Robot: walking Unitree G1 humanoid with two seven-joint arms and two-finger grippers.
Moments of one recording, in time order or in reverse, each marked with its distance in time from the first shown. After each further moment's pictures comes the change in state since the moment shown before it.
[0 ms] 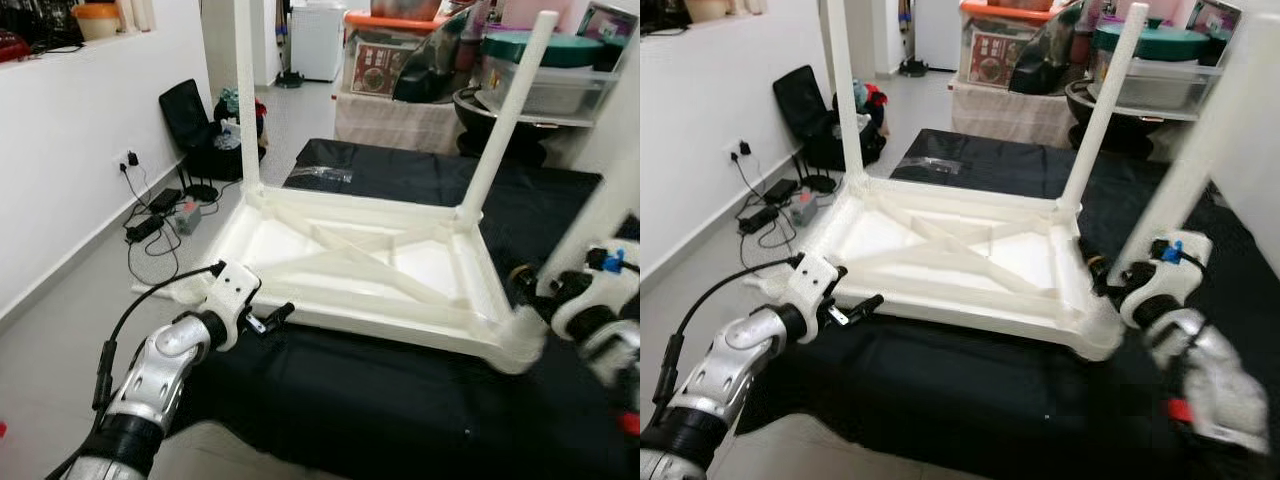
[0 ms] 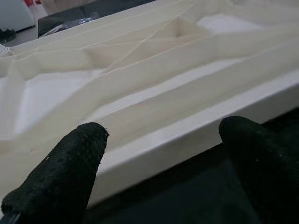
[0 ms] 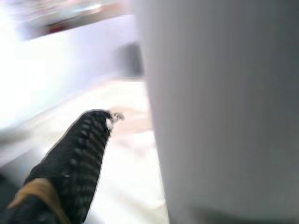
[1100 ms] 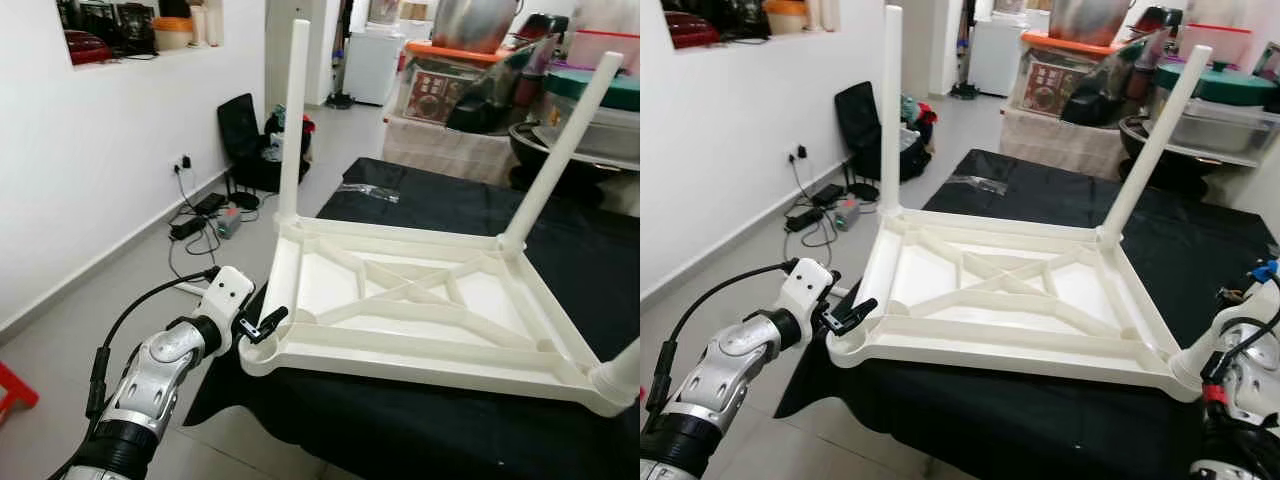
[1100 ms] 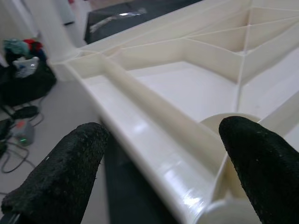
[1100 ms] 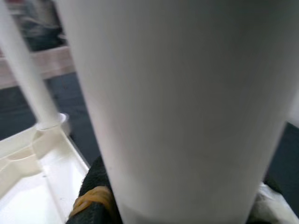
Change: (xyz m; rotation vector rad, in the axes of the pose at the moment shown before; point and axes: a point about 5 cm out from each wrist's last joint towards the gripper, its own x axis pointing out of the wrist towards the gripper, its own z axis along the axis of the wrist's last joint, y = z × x) left arm -0.005 0.000 -0.005 -0.006 0.014 0.021; right arm -0.061 -0.108 -0.024 0.133 -0.025 -1.250
